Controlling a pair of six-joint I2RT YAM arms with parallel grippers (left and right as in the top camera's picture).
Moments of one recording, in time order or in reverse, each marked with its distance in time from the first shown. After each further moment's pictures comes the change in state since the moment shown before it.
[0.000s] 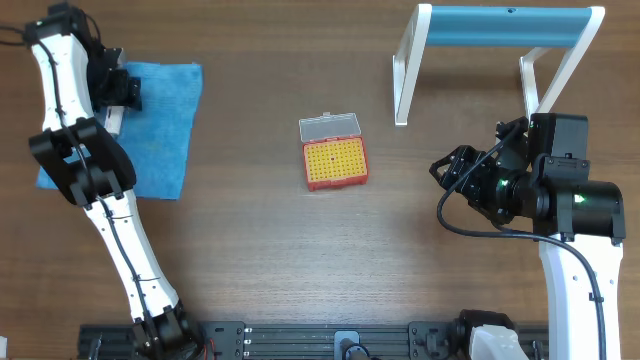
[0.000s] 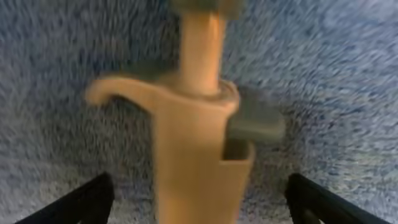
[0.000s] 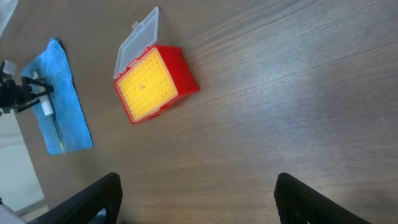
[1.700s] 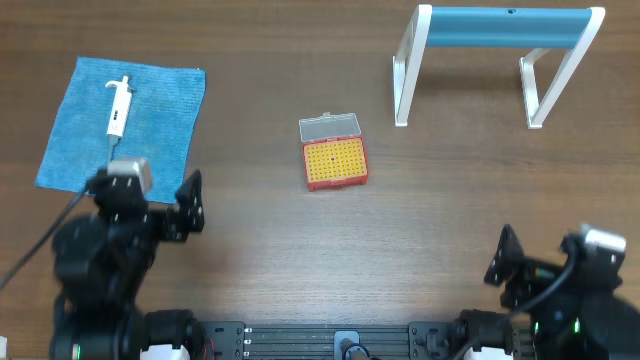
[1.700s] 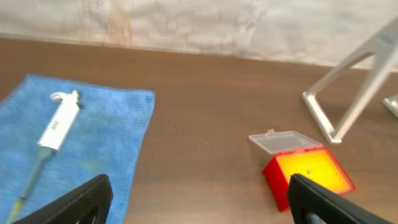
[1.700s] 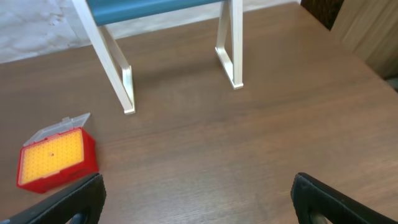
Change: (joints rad) left arm -0.306 -2.258 -1.889 0.786 0.243 -0.408; right arm 0.000 -0.728 -0.023 -0.060 0.550 -0.332
